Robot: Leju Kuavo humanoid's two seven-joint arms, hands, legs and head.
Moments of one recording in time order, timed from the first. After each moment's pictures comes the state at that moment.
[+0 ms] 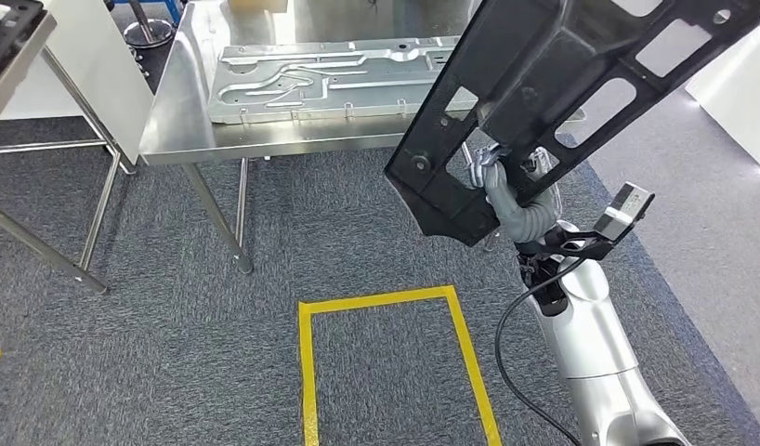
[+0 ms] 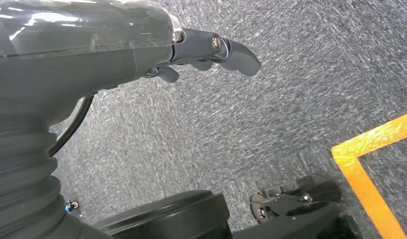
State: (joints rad) left arm -0.11 -0.22 0.87 -0.19 -1.41 0.32 0.01; right arm -0.49 -0.16 0.18 -1.51 -0.22 0.37 -0.40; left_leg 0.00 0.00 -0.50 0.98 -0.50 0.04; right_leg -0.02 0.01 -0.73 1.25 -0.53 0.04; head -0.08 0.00
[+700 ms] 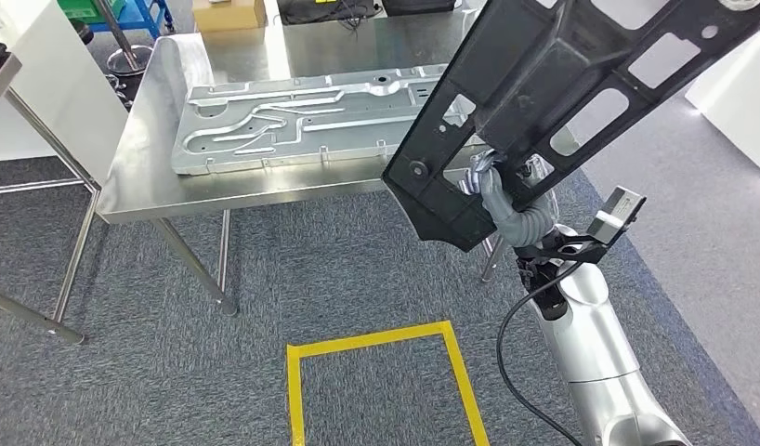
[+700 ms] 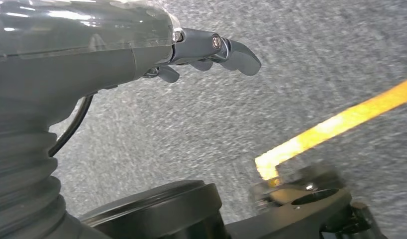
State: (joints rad) left arm -0.11 -0.22 0.87 -0.19 -1.41 0.32 0.00; right arm -0.49 -0.16 0.19 -1.51 -0.20 0.37 -0.39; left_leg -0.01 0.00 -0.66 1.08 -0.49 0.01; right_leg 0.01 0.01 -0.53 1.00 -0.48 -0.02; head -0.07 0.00
